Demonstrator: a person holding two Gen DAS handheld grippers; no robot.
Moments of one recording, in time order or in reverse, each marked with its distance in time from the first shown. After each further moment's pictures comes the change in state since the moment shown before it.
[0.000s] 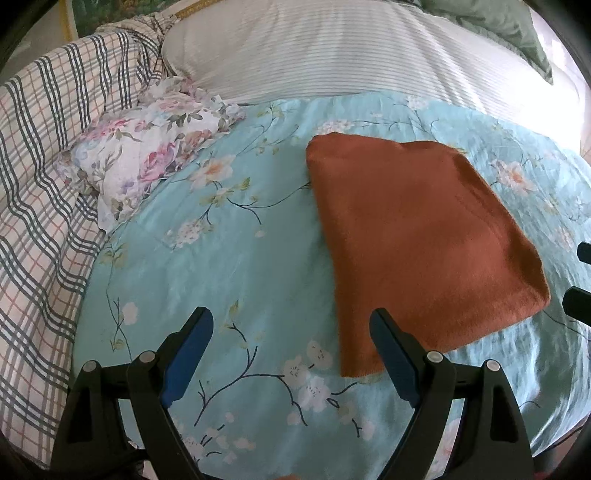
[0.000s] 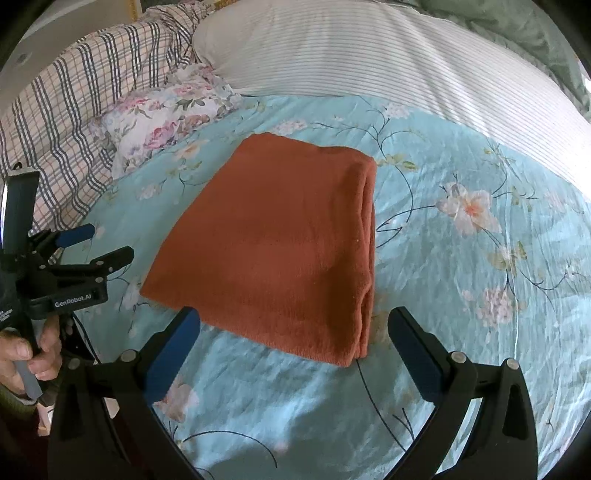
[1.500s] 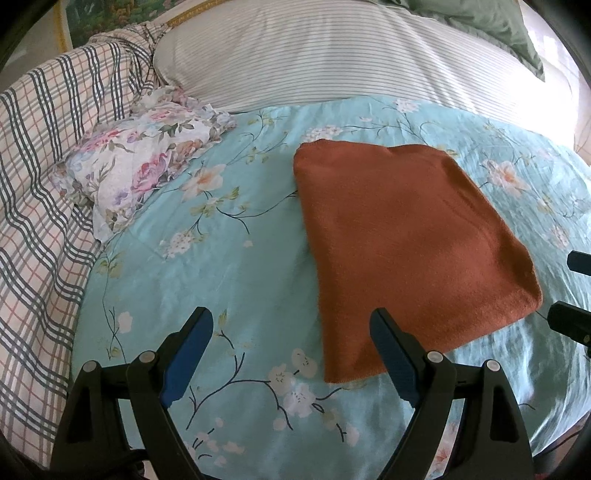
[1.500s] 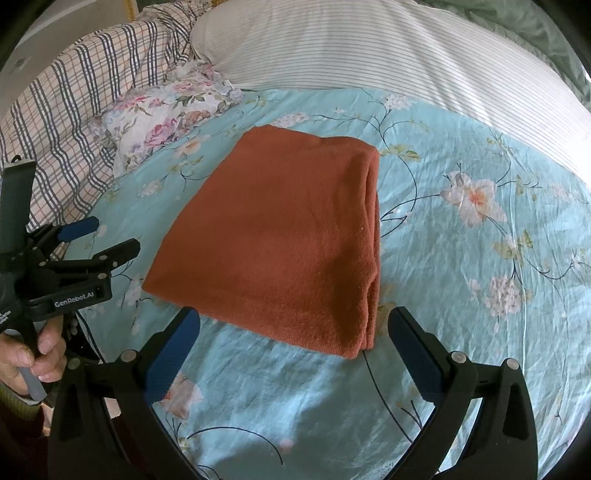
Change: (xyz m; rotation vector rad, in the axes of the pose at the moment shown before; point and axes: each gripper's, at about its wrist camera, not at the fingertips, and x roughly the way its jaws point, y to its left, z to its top) left arm -0.004 -0.010 0.003 0.029 -0.024 -0.013; right arm 0.003 0.000 -0.003 0.014 0.021 0.015
